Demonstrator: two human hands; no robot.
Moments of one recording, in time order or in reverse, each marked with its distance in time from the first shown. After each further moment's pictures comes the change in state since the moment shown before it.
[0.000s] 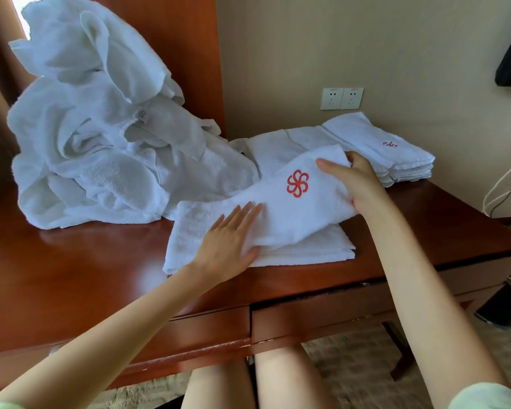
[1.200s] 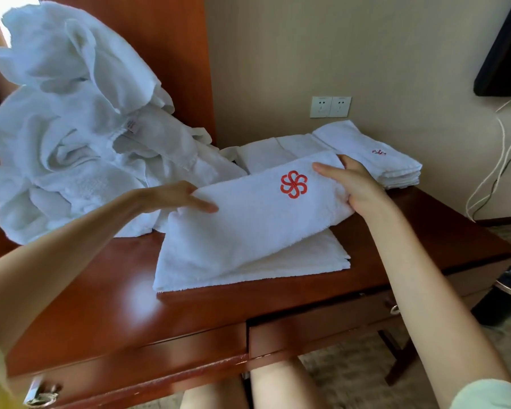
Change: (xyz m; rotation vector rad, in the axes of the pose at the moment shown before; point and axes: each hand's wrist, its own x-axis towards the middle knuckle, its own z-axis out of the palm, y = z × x) left_hand 0.085 -0.120 -0.080 -0.517 -0.529 -0.259; right_hand 0.016 -0.008 -0.007 -0.016 -0.062 0.027
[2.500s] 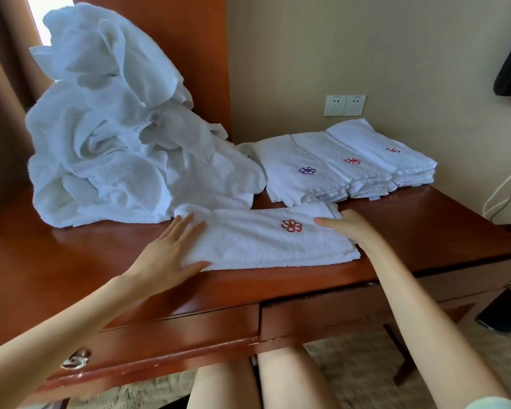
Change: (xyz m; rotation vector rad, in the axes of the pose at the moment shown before) left_hand -0.110 -0.044 0.112 0.512 0.452 0.110; right_hand -0.010 0.094 0.000 -0.622 -0.082 0.275
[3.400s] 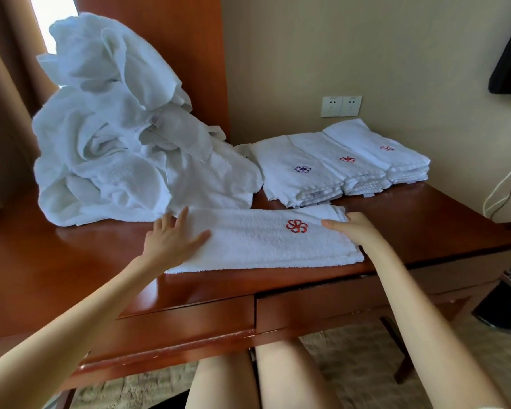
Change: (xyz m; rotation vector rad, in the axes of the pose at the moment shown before) left_hand 0.036 0.007 0.012 -0.036 -0.037 -0.457; right_hand -0.027 0.019 -0.009 0.077 0.068 -0.027
